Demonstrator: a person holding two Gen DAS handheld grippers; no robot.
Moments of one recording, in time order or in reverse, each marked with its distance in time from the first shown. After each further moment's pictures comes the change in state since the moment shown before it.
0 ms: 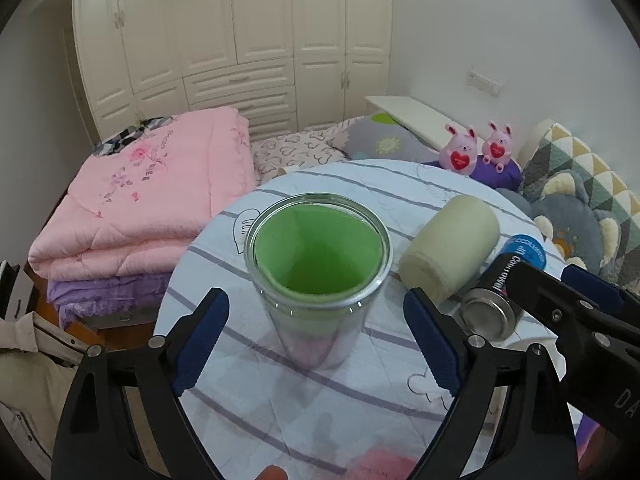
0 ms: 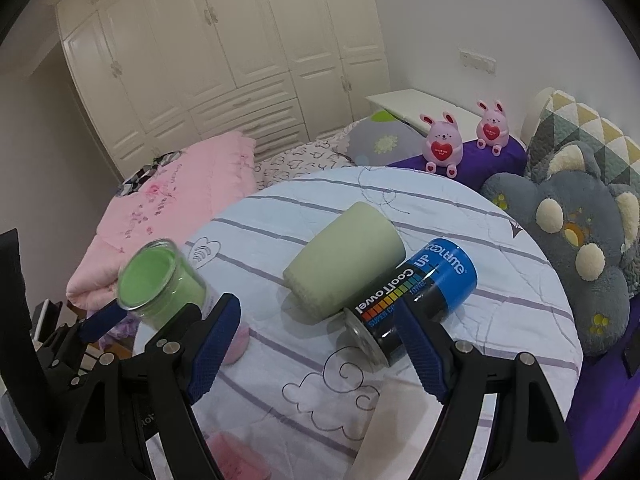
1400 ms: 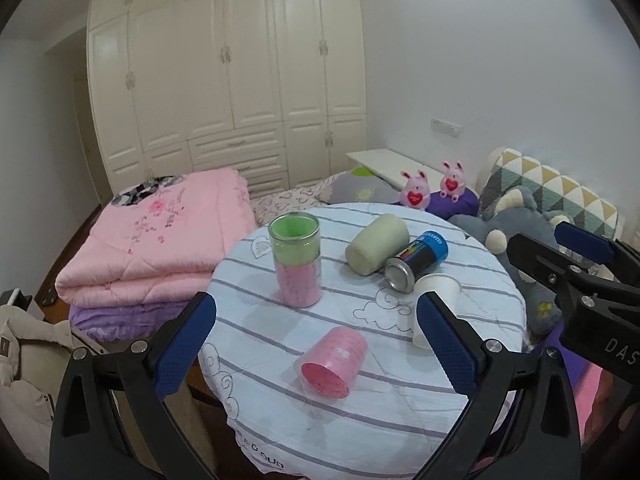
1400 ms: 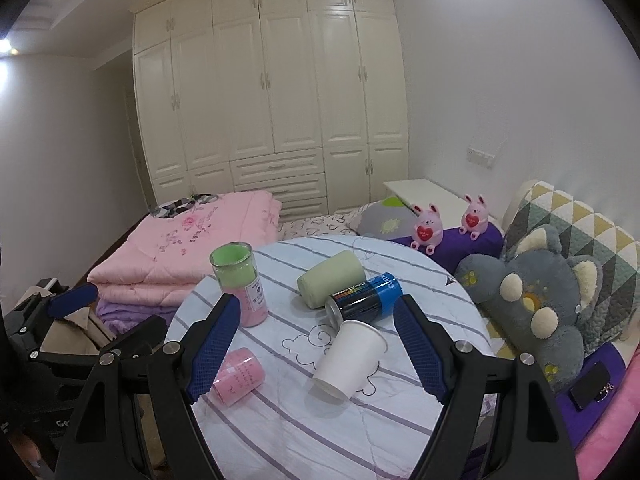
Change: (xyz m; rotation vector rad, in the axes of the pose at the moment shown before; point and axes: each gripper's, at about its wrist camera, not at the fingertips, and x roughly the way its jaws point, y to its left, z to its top) left arm -0.192 -0.026 -0.074 0.066 -0.231 -0.012; right arm -0.165 -0.004 -0.073 -0.186 -0.297 0.022
